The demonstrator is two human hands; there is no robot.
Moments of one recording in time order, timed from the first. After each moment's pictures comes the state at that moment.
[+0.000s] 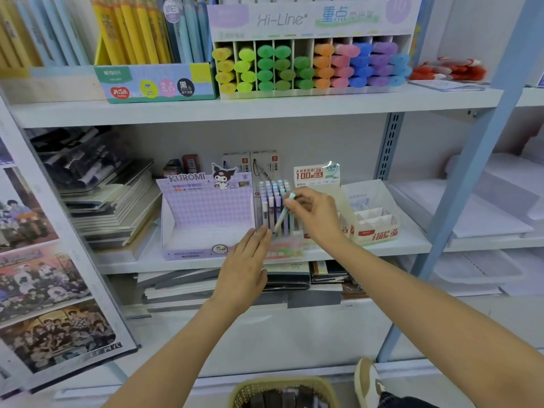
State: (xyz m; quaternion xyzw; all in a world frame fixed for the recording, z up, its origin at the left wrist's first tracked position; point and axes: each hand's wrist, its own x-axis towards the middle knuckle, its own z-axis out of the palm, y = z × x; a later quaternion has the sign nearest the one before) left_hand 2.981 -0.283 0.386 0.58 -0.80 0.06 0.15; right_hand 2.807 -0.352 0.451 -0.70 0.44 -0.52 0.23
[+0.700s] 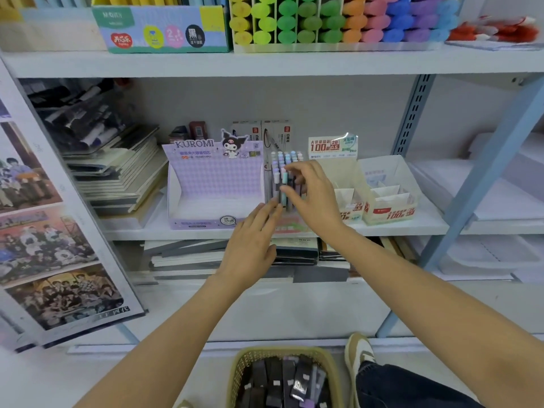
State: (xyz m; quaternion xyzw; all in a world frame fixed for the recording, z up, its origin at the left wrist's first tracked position) left_hand 2.985 -0.278 0.385 0.53 -0.82 0.05 0.22; right_hand 2.831 -0.344 0.434 -0.76 0.42 -0.49 0.10
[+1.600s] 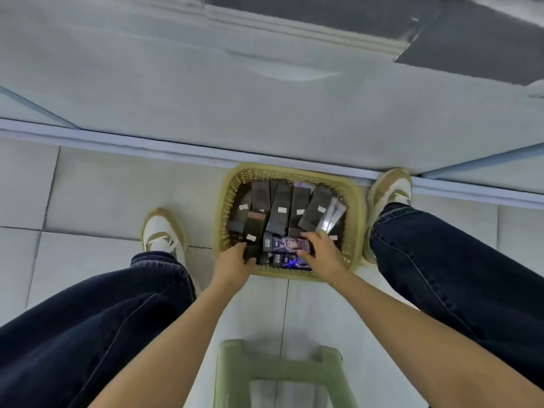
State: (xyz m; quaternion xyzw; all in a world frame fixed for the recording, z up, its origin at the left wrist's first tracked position) left_hand 3.005 -0.133 -0.072 0.76 -0.39 -0.51 0.01; right_hand 2.799 -0.190 -0.091 -0.65 0.62 0.12 0.42
